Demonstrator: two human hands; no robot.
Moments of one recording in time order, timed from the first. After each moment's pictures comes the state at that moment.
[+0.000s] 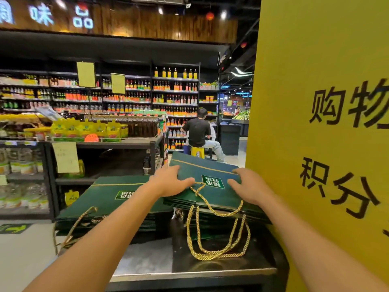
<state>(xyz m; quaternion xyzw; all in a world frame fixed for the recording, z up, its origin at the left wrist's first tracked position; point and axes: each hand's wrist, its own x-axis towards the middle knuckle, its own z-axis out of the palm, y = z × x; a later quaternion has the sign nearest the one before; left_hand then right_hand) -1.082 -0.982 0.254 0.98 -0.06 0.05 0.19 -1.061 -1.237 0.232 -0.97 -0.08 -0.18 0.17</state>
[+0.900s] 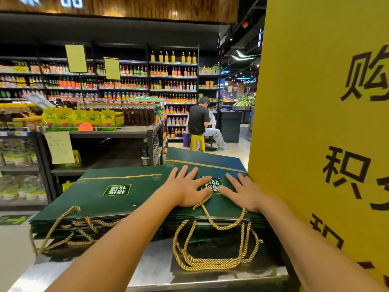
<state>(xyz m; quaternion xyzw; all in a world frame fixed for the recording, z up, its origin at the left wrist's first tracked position) -1.020 -1.025 0.198 0.99 -0.16 -0.01 -0.04 -1.005 -1.239 0.174 -0.99 -0.06 0.03 0.10</state>
